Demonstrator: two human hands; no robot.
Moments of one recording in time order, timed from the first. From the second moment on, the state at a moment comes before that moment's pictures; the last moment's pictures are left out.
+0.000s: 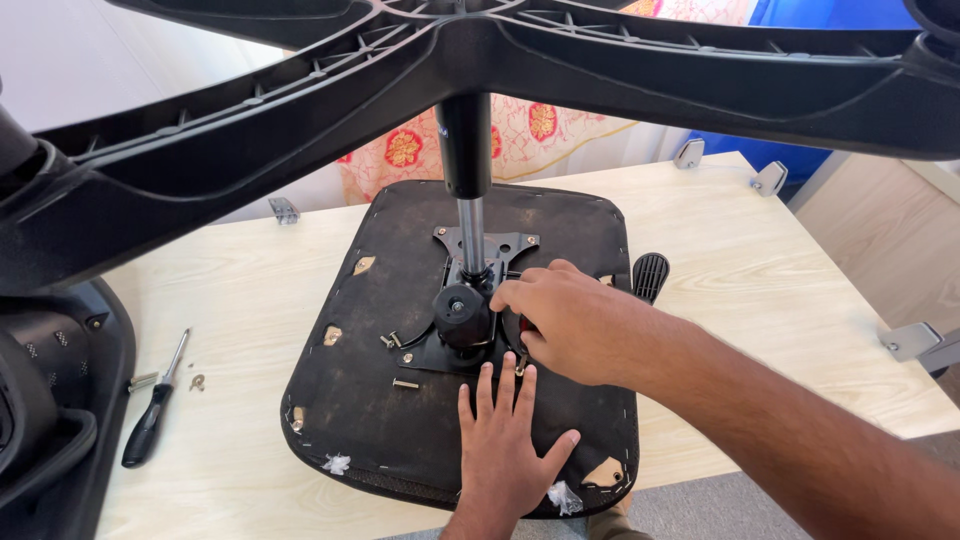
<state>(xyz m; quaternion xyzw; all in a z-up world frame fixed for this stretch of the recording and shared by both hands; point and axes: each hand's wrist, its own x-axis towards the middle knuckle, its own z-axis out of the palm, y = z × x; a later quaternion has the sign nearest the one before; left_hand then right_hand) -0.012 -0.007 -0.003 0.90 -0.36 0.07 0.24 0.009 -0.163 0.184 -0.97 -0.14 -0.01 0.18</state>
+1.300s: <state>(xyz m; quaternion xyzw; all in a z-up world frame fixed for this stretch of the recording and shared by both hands) -0.010 -0.008 -0.005 0.90 -0.36 0.07 0.24 0.012 -0.156 0.200 -0.98 -0.13 -0.02 0.14</state>
